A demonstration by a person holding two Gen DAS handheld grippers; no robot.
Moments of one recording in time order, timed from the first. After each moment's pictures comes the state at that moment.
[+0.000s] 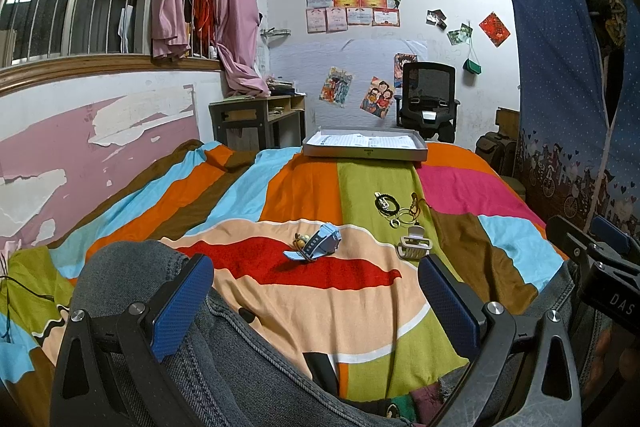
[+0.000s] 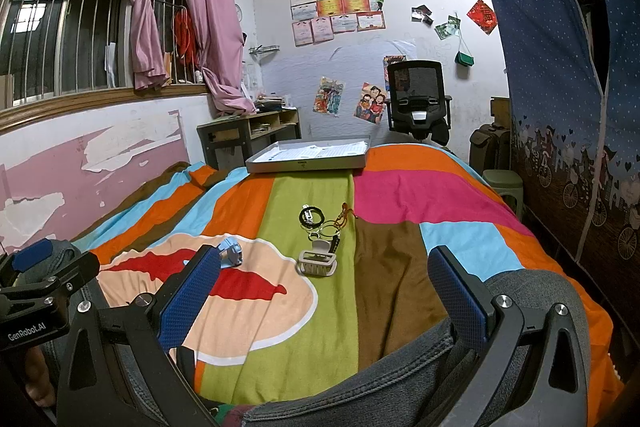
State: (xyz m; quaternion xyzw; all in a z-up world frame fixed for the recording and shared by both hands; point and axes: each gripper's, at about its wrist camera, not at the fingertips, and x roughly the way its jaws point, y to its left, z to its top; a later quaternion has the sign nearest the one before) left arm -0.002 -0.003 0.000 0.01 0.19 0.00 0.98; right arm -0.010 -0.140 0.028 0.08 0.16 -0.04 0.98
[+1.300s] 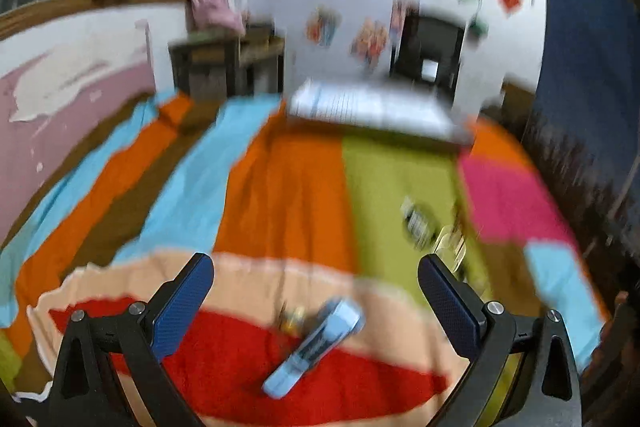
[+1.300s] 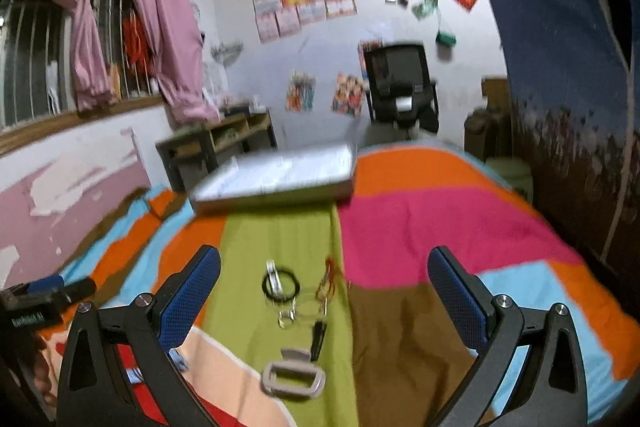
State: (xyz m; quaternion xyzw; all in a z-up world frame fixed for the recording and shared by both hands) left arm 0.284 0.017 -0.018 0.00 0.33 -0.05 0.94; right arm 0.232 -0.149 0.015 0.13 0.18 -0.08 0.97
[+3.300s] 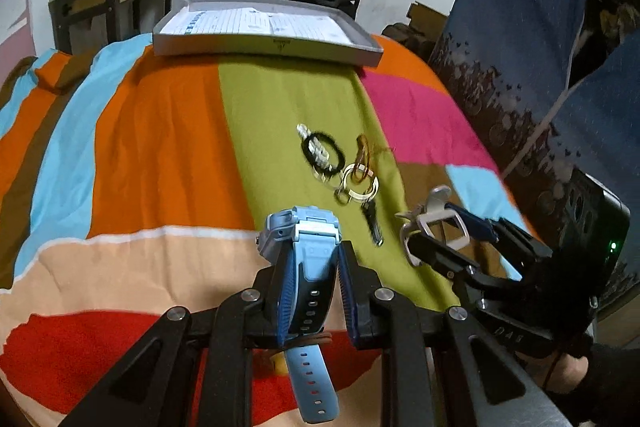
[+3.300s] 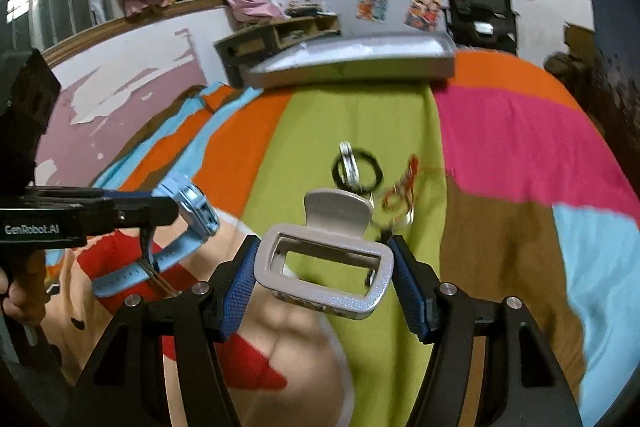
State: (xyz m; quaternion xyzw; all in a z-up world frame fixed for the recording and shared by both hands) left arm 0.331 -0.019 -0.044 -0.01 0.43 -0.26 0.86; right arm 0.278 -0.119 -0.061 0.09 0.31 0.07 0.94
